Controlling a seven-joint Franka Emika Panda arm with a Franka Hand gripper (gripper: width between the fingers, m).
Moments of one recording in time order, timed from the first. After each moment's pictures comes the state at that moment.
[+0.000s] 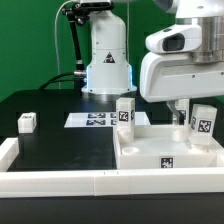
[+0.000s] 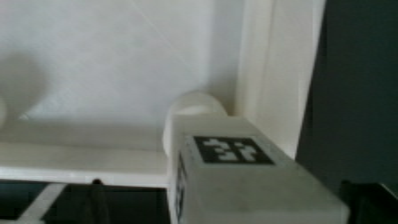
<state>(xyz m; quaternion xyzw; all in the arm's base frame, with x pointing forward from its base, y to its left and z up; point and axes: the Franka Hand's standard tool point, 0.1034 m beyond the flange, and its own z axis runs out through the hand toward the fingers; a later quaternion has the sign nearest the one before) 0.571 0.124 0.075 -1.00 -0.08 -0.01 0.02</state>
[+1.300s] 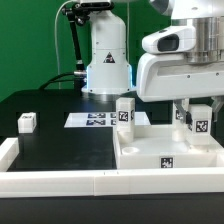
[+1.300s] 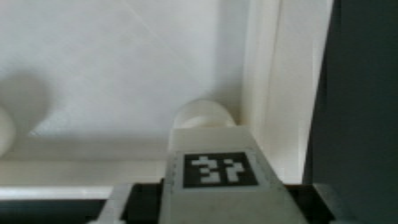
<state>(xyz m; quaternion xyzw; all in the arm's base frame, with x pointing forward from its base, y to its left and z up) 0.569 0.123 0.073 -1.00 0.07 0.00 0.03</state>
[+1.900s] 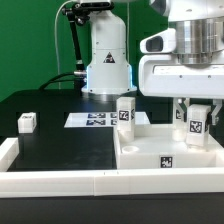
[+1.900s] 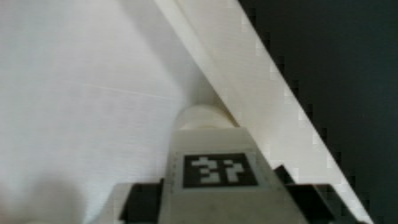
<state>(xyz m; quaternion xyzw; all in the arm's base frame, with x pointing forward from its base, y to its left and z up) 0.570 0.124 0.072 -0.93 0.36 0.01 0.05</state>
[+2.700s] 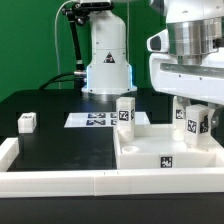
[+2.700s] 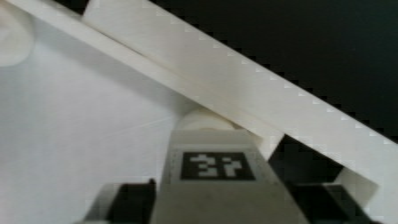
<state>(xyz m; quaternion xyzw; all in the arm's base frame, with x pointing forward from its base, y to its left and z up) 0.573 0.124 0.072 -0.87 0.49 0.03 0.05</state>
